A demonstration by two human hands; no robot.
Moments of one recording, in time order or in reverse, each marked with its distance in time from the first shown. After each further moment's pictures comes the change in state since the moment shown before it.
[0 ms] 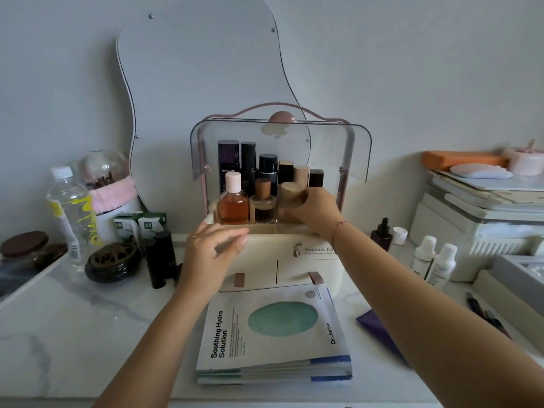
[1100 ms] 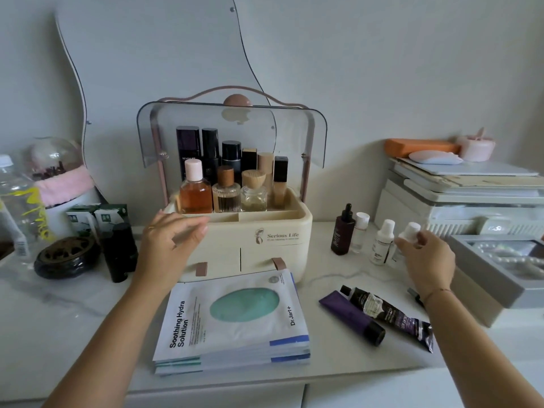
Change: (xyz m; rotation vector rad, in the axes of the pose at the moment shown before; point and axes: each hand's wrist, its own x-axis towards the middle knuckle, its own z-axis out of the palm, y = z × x) left_hand -0.001 -0.005 0.004 0.018 0.014 0.032; right_hand -0.113 0.175 -0.119 -0.106 0.654 0.390
